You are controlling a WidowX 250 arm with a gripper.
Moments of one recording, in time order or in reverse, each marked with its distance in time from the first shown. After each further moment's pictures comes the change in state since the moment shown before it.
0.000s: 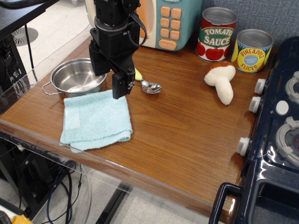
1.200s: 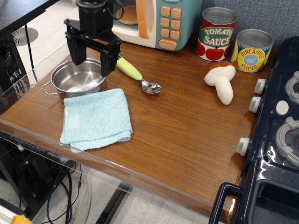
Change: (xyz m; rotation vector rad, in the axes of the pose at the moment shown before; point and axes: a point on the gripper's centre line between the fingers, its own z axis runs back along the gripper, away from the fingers) arm -0.004 0.061 -0.023 -0.079 0.134 0.463
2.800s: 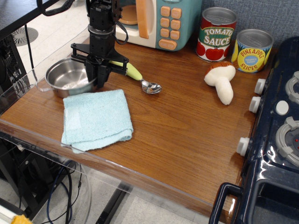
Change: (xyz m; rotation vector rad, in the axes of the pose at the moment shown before) arm 0.023 0.006 -0.054 0.053 0.041 0.194
